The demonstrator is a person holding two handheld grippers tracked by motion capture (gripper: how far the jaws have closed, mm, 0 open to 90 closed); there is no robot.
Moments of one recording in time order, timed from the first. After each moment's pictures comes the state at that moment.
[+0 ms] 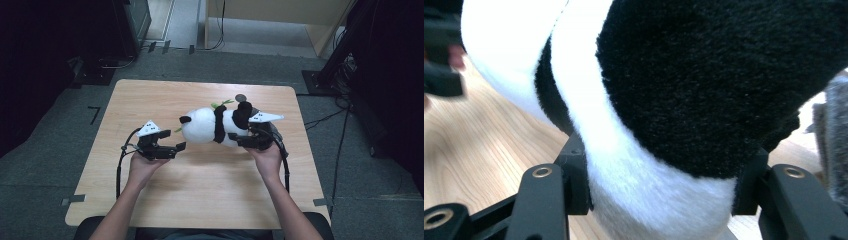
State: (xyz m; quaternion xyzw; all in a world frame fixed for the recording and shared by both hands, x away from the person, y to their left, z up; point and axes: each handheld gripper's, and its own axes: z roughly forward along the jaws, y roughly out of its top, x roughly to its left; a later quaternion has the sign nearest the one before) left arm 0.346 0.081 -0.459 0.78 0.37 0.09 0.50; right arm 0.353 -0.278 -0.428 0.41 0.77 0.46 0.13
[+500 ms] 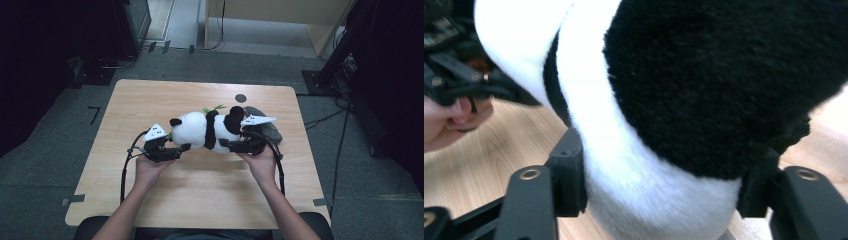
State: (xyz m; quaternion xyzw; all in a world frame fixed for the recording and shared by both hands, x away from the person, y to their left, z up) left arm 0.342 0.067 -0.464 0.77 0.35 0.10 0.52; right arm 0.339 -0.253 -0.423 0.41 0.78 0.46 0.08
